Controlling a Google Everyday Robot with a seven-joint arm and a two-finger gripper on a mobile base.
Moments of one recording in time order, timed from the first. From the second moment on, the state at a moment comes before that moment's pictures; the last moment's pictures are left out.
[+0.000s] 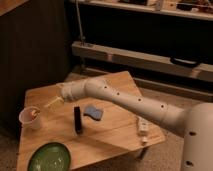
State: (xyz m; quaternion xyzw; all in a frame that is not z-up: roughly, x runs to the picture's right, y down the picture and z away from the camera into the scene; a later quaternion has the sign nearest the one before) arm -0.262 0.023 0.705 0.49 -0.25 -0.79 0.27
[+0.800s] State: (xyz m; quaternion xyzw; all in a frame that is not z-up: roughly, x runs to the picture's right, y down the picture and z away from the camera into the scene) arm -0.258 0.025 0.701 0.46 -0.24 -0.82 0.24
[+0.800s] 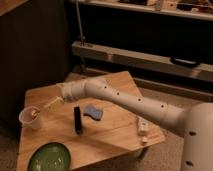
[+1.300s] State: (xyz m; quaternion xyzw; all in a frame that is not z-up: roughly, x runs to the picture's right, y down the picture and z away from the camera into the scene) arm -0.210 0.048 0.677 0.29 -0.20 -0.94 -0.04
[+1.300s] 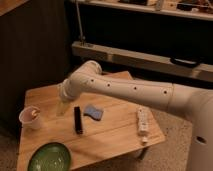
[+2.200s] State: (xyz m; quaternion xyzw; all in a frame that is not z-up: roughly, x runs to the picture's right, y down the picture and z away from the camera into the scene) arm -0.195 0.059 0.664 0.29 -0.22 -0.93 -0.08
